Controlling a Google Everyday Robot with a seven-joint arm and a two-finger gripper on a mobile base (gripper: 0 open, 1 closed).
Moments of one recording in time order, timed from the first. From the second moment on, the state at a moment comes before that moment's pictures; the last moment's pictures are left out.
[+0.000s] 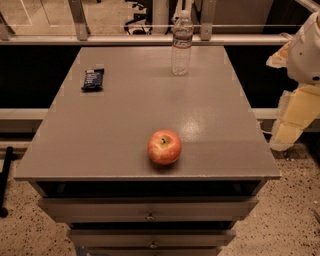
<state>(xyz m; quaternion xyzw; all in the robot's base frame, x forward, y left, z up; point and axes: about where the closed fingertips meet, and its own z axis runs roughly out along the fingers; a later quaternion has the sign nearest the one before) 0.438 -0.216 0.977 -0.60 0.78 -0.04 0.16</state>
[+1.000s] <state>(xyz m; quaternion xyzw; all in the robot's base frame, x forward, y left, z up) 0.441 -0.157 0.934 -0.60 0.77 0.05 0.19</state>
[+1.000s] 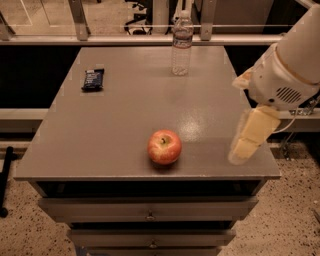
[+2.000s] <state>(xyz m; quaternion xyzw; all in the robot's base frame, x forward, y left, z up) 0.447 -0.077 0.889 -0.59 0.76 0.15 0.24</state>
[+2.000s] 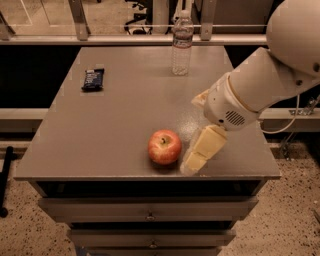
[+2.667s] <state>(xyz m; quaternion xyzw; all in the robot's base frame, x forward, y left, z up) 0.448 -0.056 0.866 -0.59 0.74 0.17 0.27</state>
